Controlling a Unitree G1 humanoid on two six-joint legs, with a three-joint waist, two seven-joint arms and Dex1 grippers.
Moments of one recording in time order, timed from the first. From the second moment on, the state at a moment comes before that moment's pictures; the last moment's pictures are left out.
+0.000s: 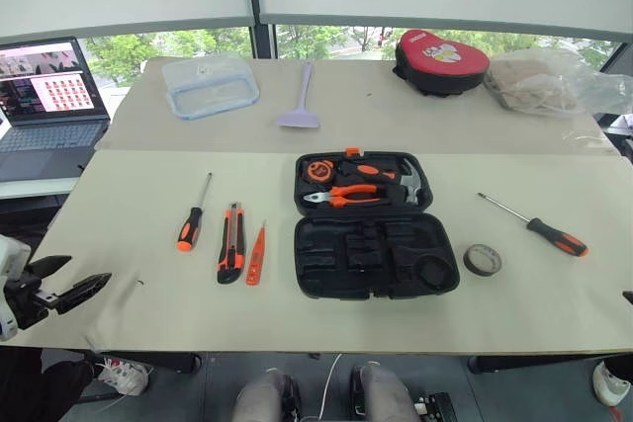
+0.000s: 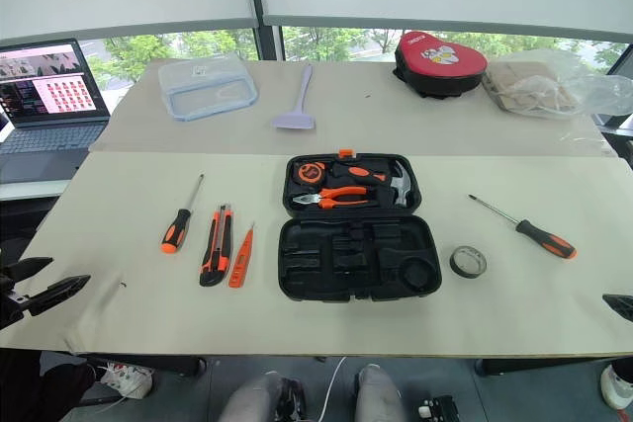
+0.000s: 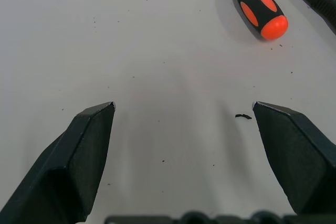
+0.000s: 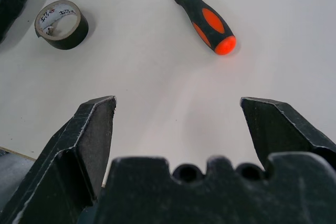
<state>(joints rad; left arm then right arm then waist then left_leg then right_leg) 0.32 0.93 0.70 -0.03 -0.51 0.50 -0.96 0.24 -1.17 -0.74 0.55 0.45 0.32 1.34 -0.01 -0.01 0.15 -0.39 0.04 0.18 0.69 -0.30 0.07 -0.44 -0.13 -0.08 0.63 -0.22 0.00</state>
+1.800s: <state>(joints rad) -0.84 0.69 -0.31 0.07 -0.26 0.43 -1.14 0.00 -0.99 -0.45 -0.55 0.80 0.68 0.98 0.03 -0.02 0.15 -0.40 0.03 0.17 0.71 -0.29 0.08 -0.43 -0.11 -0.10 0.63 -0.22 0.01</state>
